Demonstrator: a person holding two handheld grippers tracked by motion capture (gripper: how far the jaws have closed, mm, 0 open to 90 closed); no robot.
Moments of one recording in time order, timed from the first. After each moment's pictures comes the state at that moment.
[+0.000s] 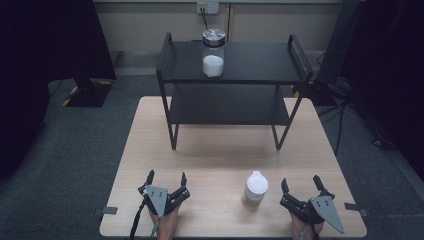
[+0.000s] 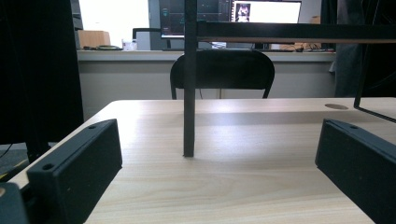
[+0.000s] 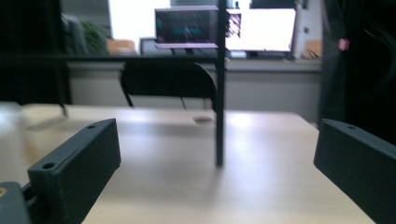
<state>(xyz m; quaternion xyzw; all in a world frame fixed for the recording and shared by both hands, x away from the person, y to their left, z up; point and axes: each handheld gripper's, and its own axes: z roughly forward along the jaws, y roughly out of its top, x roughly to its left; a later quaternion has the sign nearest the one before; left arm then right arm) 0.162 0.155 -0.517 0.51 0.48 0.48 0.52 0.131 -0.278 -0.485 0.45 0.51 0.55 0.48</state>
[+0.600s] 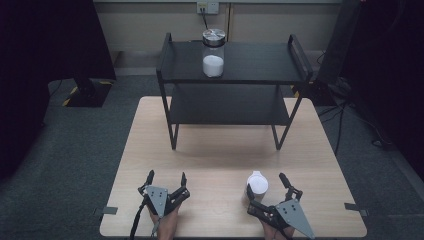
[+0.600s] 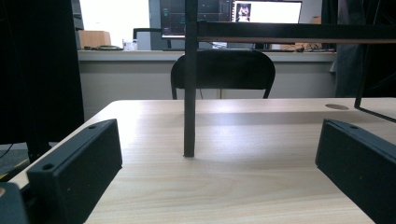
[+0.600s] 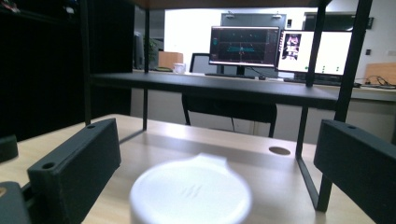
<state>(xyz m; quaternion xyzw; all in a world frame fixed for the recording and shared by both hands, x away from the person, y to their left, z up) 0.161 0.155 -0.517 0.51 0.48 0.48 0.52 0.122 -0.214 -0.479 0.38 0.56 0.58 0.46</state>
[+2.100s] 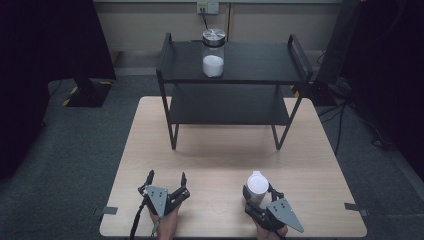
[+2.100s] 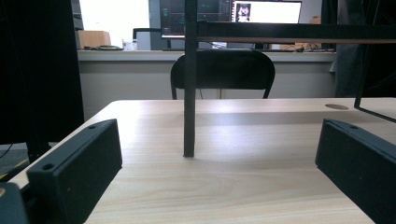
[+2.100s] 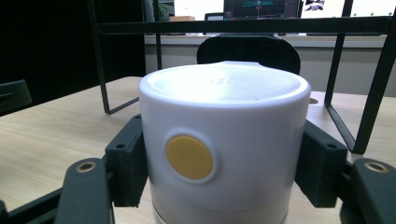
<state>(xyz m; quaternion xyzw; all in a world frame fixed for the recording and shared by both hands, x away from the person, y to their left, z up) 0.161 0.156 -0.517 0.51 0.48 0.48 0.52 0.132 -0.221 -0.487 0.41 0.60 0.57 0.39</state>
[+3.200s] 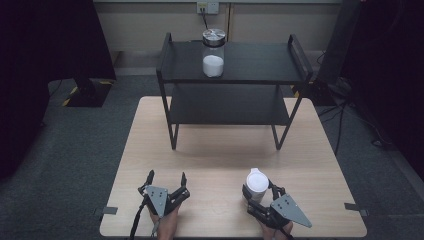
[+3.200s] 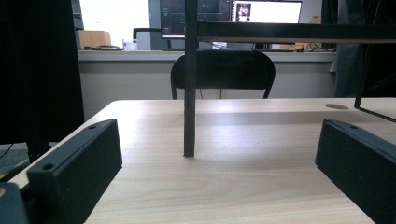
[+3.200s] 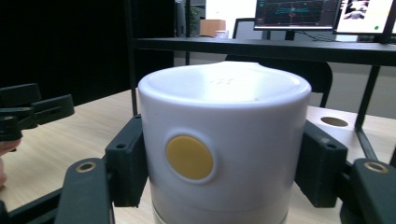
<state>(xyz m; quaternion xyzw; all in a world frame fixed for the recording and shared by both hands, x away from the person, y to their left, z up) 0.161 0.155 -0.517 0.51 0.48 0.48 0.52 0.142 -0.246 -0.463 0.36 0.63 0.59 0.36</state>
